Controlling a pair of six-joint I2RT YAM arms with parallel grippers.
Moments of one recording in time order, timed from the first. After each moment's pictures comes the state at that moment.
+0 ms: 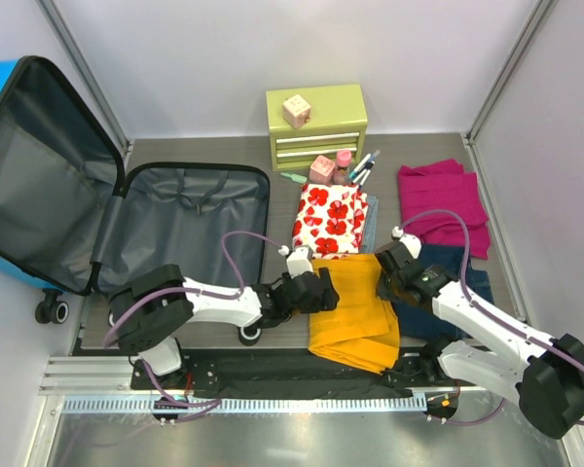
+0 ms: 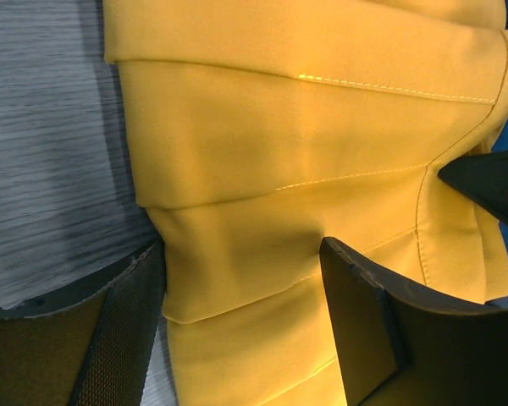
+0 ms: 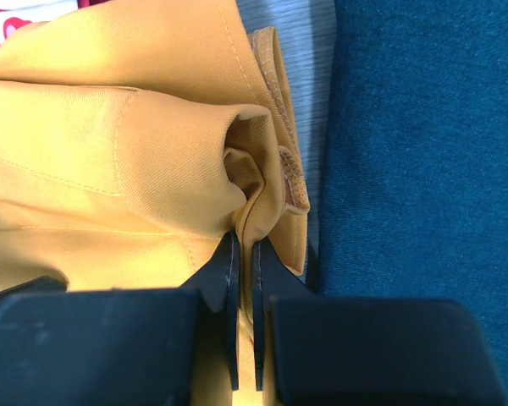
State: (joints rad) left arm -1.18 1.65 0.74 0.18 -0.36 -1.06; right arm 0.57 0.99 0.55 -0.61 0.25 0.72
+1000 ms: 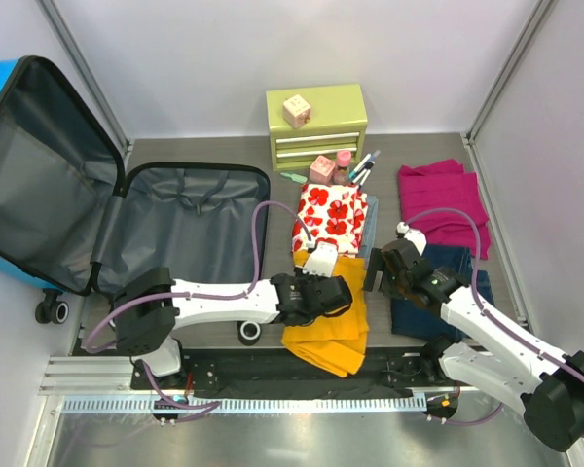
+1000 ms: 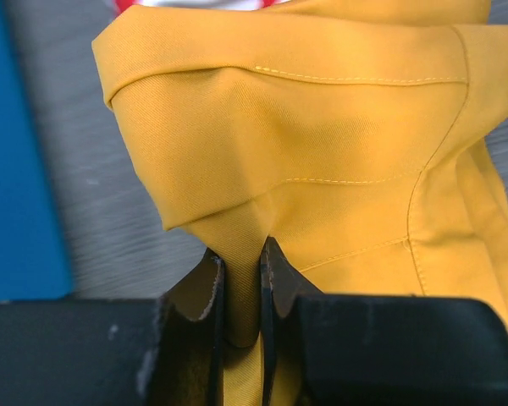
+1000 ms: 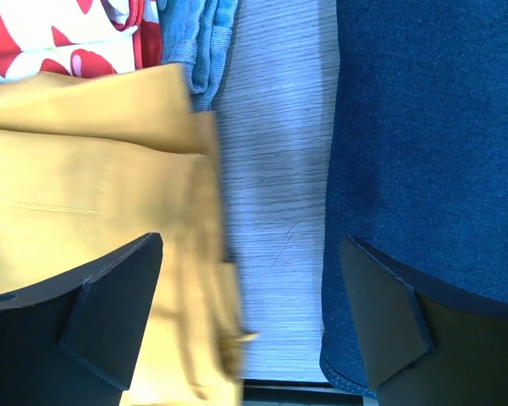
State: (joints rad) left arm -1.30 1.66 1.10 -0.50 -0.67 -0.83; right arm 0.57 0.90 0.57 -0.63 0.25 0.69
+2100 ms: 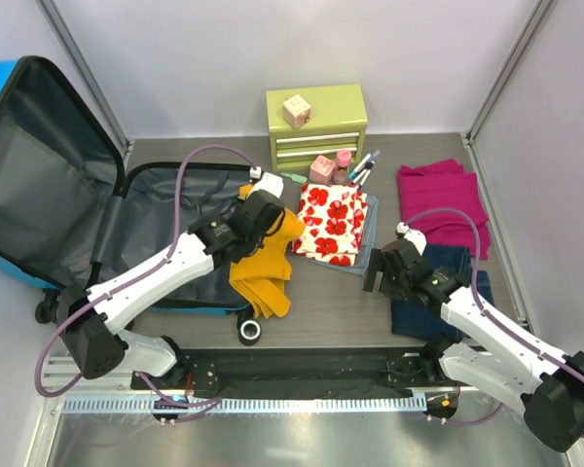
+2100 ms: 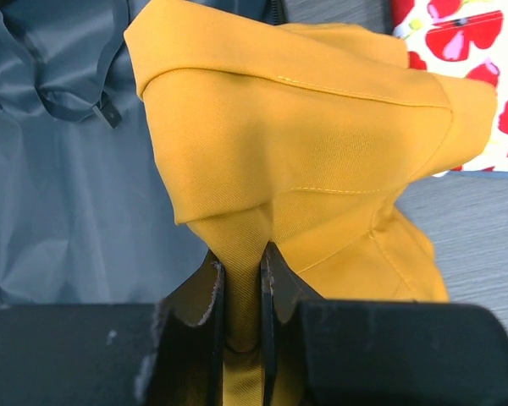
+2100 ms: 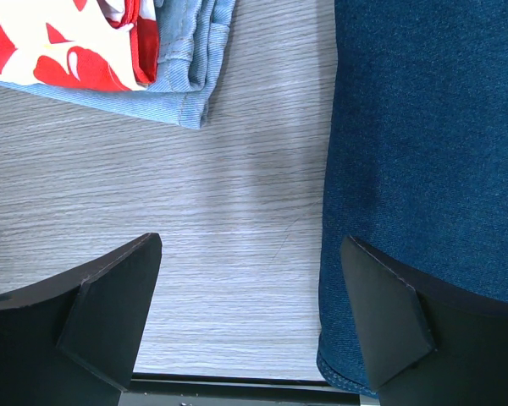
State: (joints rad) left arm -0.85 1.37 1.24 -0.73 -0.62 -0.24; right arm 0.57 0.90 0.57 -0.64 0.25 0.68
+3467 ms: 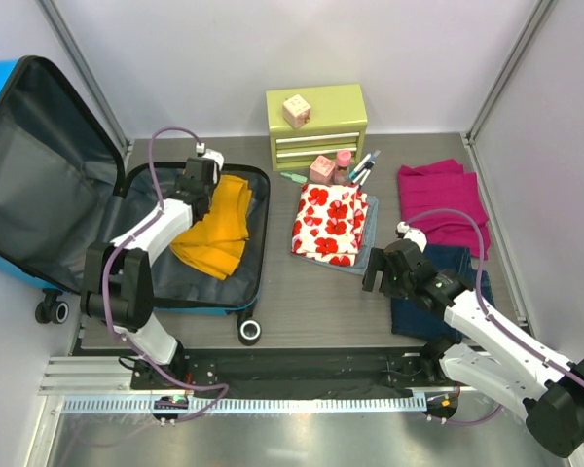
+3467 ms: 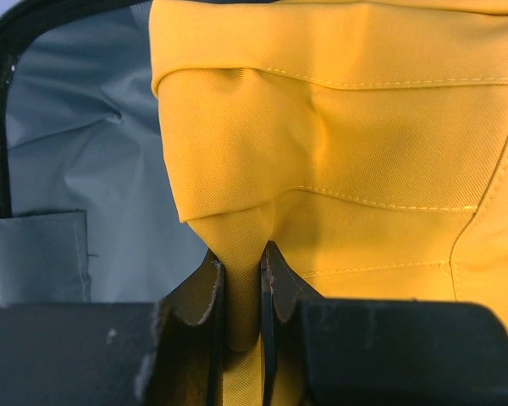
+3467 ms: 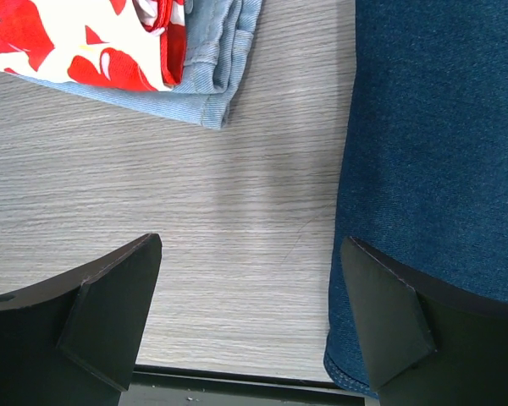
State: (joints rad) left arm -0.23 1.64 1.16 -0.29 -0.43 0.19; right arm 0.57 0.86 0.57 -0.63 0.23 0.66
